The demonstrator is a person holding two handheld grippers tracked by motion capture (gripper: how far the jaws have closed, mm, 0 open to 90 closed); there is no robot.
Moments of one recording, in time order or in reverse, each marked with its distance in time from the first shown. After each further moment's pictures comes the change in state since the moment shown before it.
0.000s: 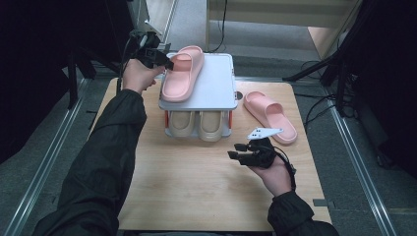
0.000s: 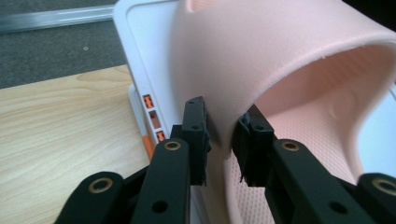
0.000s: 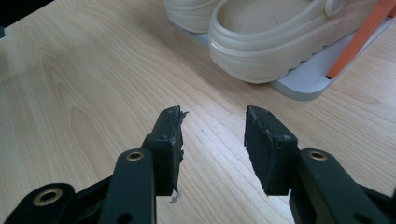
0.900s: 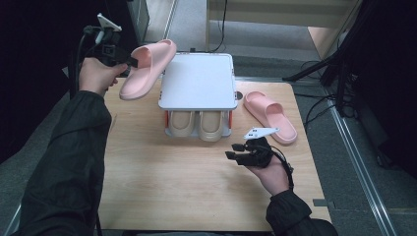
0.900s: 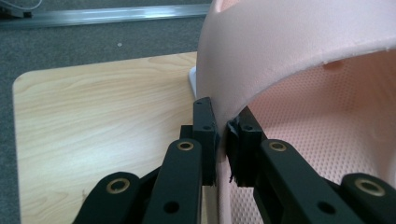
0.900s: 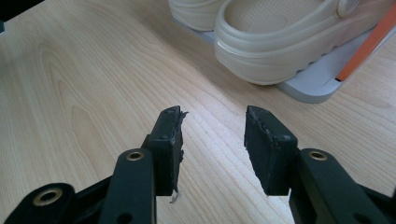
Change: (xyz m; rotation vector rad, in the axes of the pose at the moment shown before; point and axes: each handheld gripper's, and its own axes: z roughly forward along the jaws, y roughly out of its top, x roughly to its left) left arm 0.056 -0.020 -0.067 -0.028 0.069 -0.057; right arm 0.003 0.003 0.006 0.016 0.007 -0.016
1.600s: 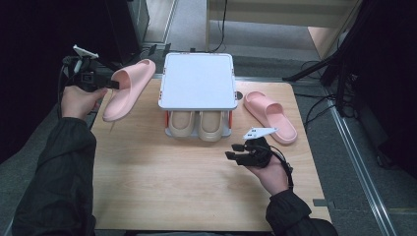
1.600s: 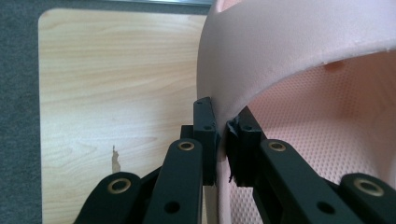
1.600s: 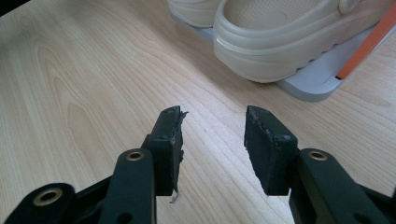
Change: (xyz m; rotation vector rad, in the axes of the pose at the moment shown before) left arm 0.075 -0.069 0.000 -0.021 -0.015 -0.105; right arm 0.000 0.000 0.002 0.015 -0.008 -0.004
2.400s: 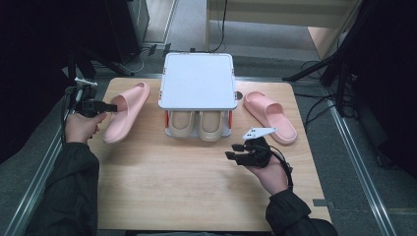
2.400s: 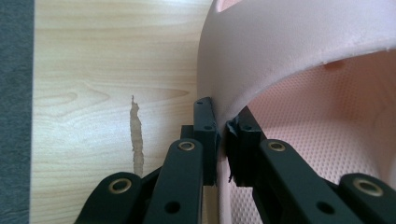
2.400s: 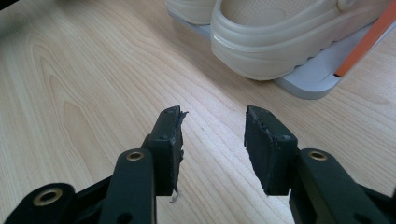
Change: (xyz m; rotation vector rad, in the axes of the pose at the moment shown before) left arm 0.047 -0.070 0.044 0.020 0.002 -0.055; right arm -0.001 0.000 0.002 0.008 -0.008 -0.001
